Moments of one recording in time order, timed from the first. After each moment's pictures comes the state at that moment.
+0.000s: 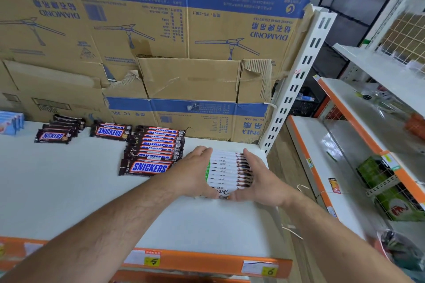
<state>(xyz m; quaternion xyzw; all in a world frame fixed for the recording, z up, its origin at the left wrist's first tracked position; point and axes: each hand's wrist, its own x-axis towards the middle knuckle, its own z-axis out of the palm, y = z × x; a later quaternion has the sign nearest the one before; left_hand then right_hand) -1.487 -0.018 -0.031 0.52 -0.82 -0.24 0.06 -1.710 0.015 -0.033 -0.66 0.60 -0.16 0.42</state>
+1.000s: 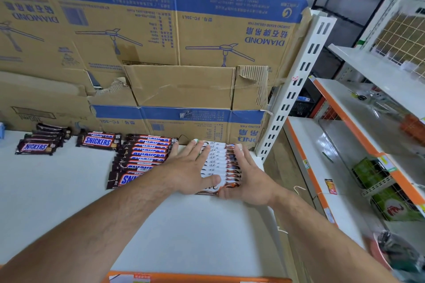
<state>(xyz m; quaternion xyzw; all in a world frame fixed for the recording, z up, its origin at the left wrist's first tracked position) -1.495 -0.059 -0.028 0.52 -0.84 -0.10 -0.13 -1.706 -0.023 -0.042 -0.72 0.61 -0.12 0.31</state>
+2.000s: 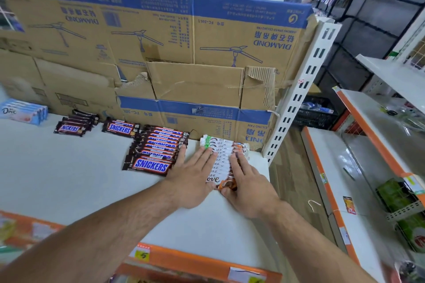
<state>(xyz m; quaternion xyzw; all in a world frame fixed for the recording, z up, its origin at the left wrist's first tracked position) -1.501 -0.005 -0.046 0.54 -0.84 0.02 -0.08 -1.699 0.005 -0.059 -0.81 0.57 -0.04 0.09</state>
